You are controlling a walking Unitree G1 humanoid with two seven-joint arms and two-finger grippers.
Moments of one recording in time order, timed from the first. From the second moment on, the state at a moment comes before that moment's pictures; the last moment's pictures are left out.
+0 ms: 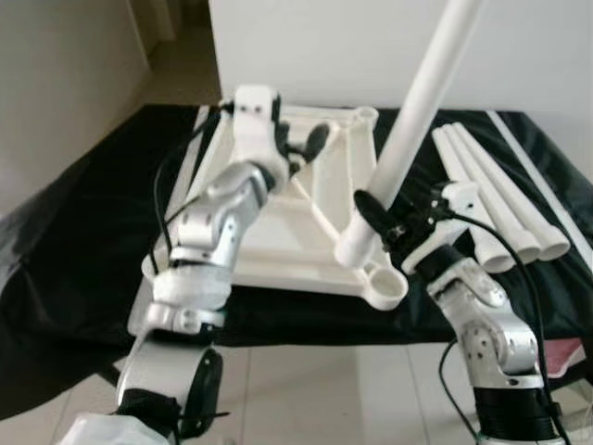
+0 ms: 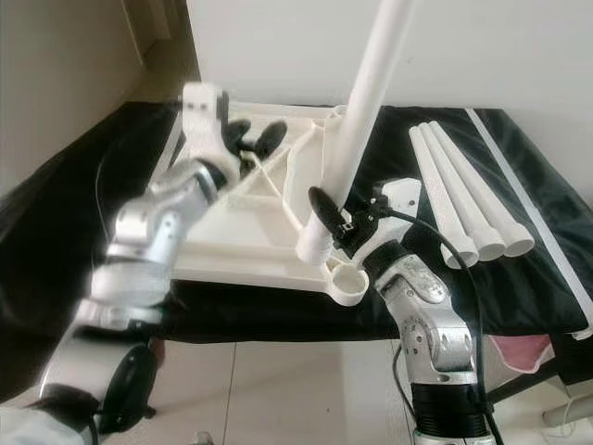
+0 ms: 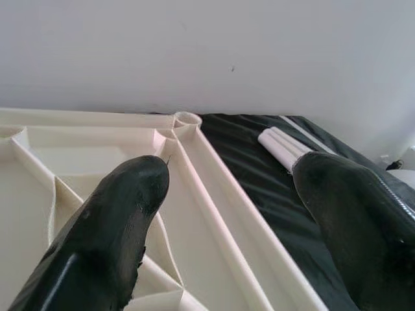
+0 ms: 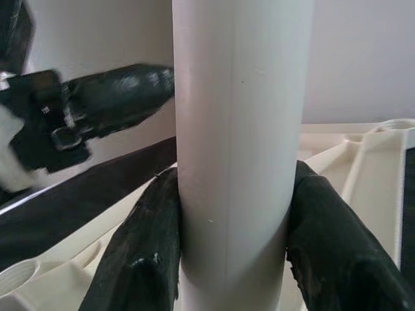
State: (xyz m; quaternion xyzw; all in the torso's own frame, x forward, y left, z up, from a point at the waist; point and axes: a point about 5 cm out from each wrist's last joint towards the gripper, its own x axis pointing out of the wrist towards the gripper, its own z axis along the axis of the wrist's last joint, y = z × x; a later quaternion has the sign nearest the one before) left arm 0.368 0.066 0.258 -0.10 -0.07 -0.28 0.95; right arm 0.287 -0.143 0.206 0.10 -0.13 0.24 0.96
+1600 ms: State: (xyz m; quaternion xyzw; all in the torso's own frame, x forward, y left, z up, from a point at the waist) left arm 0.256 0.073 0.163 0.03 -0.03 -0.54 0.84; right arm 0.240 -0.143 0.162 0.02 -0.18 0.13 0.97
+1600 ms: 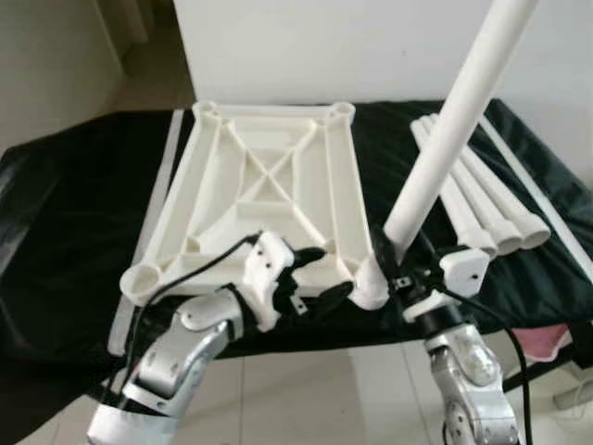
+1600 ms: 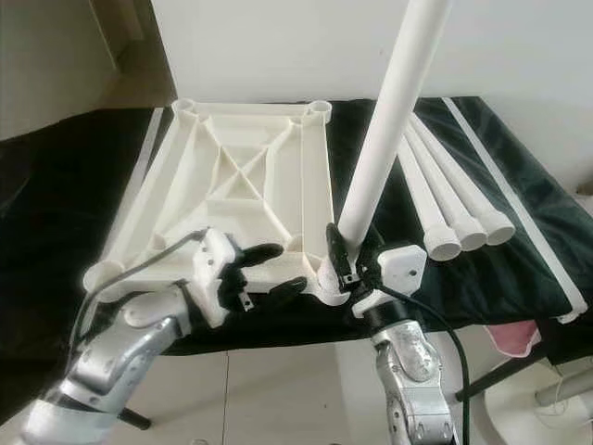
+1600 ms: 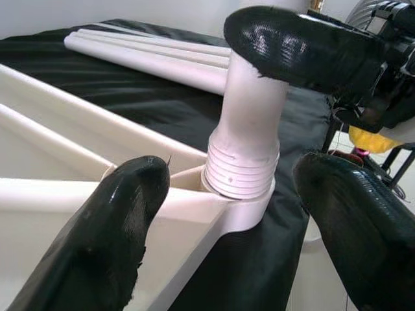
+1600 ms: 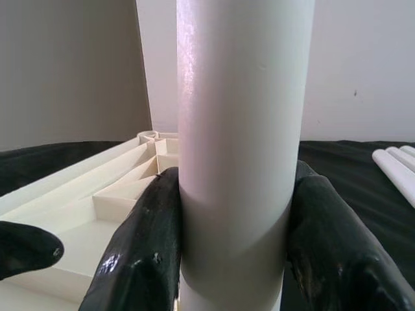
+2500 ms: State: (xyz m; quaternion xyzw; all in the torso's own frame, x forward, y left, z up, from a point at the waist) left arm 0.257 0.078 0.161 0.06 -0.02 -0.54 0.84; right arm 0.227 -0.138 0.141 -0.05 -0.20 0.21 0.96
